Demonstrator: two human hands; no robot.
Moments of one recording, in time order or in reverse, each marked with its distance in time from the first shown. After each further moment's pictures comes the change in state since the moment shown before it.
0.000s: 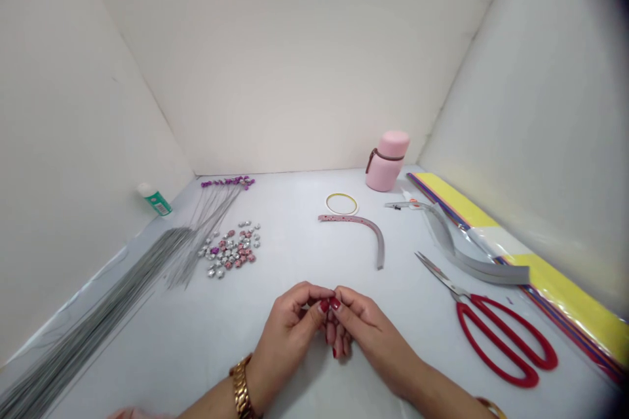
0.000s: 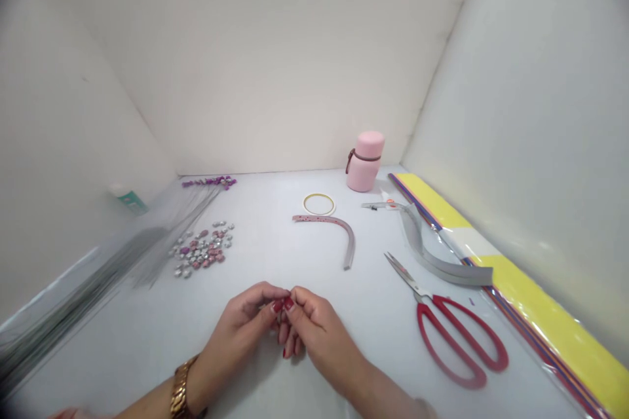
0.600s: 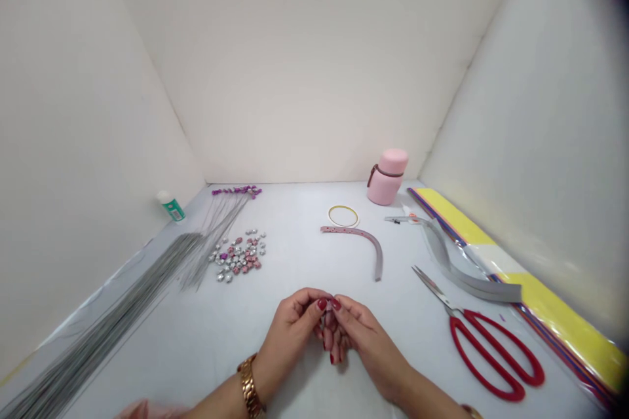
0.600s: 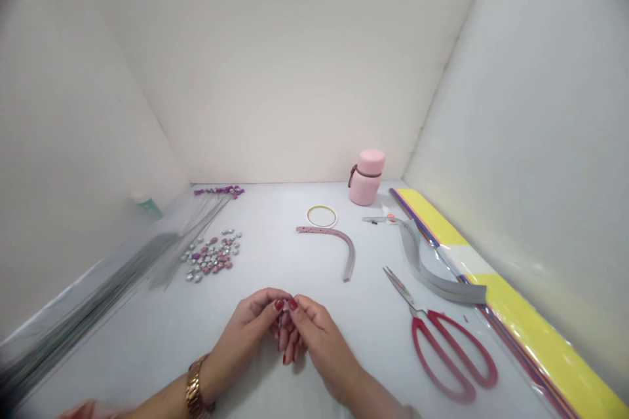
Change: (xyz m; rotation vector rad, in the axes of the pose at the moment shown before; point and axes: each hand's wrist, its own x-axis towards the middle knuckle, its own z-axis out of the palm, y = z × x) left_hand 0.006 0.003 0.003 -0.105 0.052 -0.081; right_hand 0.004 -0.001 0.004 0.165 0.007 0.008
